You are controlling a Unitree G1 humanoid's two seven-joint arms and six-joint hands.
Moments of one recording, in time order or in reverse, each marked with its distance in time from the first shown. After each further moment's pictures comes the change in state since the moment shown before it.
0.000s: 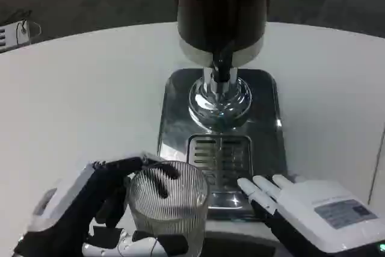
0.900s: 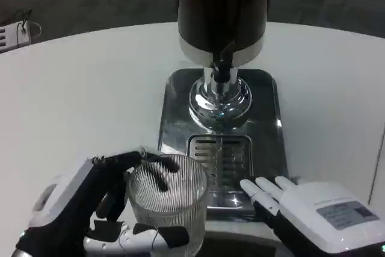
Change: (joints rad) left arm -0.020 -0.028 0.008 -0.001 0.007 0.019 0.001; right arm 0.005 0.008 -0.010 0.000 0.000 -0.001 0.010
